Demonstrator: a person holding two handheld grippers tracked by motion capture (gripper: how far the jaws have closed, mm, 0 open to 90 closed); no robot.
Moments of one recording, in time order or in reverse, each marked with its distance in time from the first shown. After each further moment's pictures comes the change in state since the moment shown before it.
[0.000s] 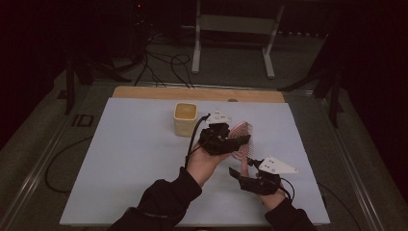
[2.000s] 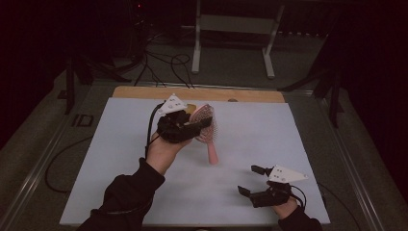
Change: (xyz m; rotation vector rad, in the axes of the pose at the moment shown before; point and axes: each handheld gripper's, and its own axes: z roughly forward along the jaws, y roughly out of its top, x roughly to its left) left arm 0.051 0.006 -0.086 -0.101 0.154 0.054; right arm -0.012 -0.023 -0.027 0.087 0.122 -0.041
